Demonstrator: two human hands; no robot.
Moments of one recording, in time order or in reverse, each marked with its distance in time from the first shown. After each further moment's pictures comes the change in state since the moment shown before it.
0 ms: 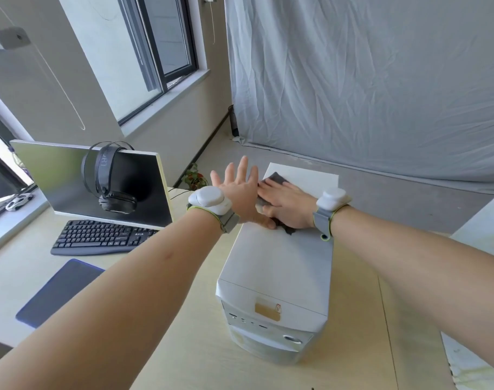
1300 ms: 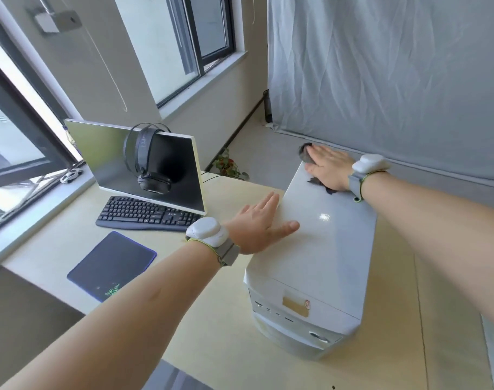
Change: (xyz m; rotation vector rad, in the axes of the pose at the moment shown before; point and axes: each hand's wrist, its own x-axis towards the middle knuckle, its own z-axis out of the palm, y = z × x) left_hand -0.066 -0.024 0.037 -0.390 -0.159 0.108; right_hand 0.058 0.054 -0.013 -0.045 0.019 0.277
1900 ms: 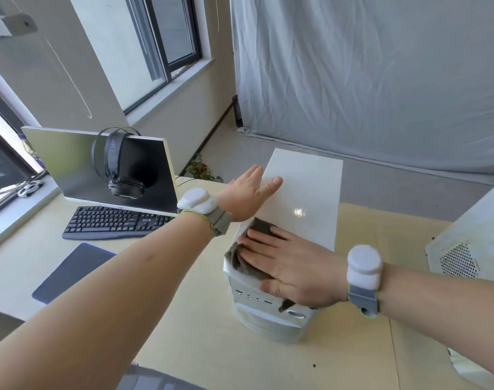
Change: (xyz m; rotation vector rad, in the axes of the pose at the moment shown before) left_hand 0.011 0.038 -0.029 -0.138 0.138 0.057; right_hand -0.221 -0.093 0.034 -0.148 -0.060 -0.634
